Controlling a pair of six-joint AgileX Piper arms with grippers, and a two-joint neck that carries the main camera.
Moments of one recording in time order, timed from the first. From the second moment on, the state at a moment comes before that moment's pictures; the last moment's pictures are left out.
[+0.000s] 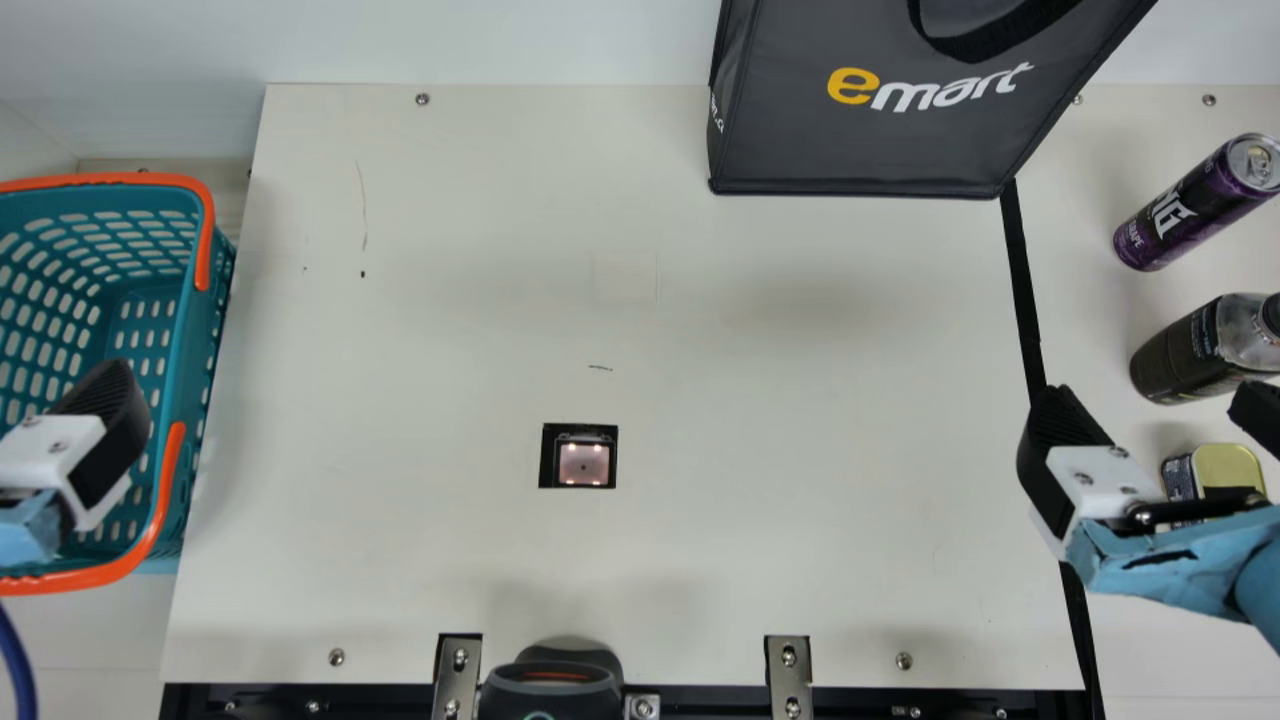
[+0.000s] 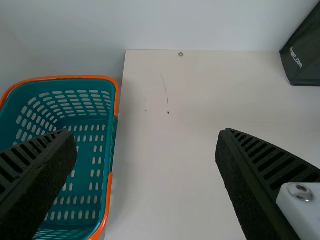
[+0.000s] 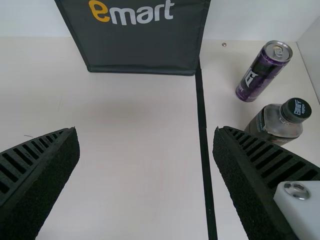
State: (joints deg) left arm -1.7 43.3 -69.0 -1.5 69.5 0.0; right arm 0.6 42.6 -69.8 -0.8 69.5 0.0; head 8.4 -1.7
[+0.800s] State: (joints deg) left arm -1.7 43.3 -69.0 -1.5 69.5 0.0; right arm 0.6 42.6 -69.8 -0.8 69.5 0.0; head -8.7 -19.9
